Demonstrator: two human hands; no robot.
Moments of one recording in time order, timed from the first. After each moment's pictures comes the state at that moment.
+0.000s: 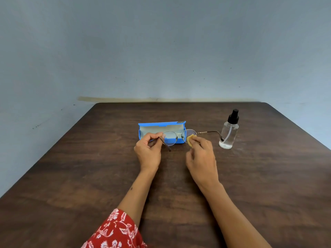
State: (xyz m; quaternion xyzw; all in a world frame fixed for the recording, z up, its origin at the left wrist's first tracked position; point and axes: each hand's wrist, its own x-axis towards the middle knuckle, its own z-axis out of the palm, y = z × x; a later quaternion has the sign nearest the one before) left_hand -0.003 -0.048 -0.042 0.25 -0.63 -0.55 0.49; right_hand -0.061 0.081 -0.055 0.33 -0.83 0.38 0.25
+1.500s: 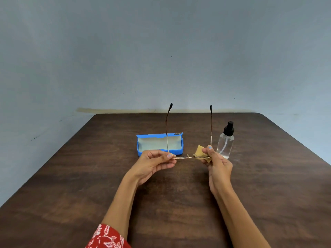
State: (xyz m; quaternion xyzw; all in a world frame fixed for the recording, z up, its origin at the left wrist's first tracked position) left_hand 0.020 -0.060 -0.013 0.10 -0.58 -0.80 0.11; right_hand -0.082 0.104 -0.032 0.03 -0.50 0.86 -0.07
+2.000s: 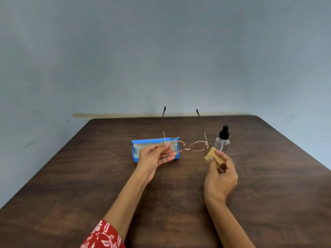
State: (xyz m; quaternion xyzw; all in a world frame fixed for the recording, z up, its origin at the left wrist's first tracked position) left_hand -0.010 -0.041 0.008 0.19 -0.53 -0.80 0.23; right_hand -0.066 0.101 -0.031 -0.02 -0.60 0.77 0.21
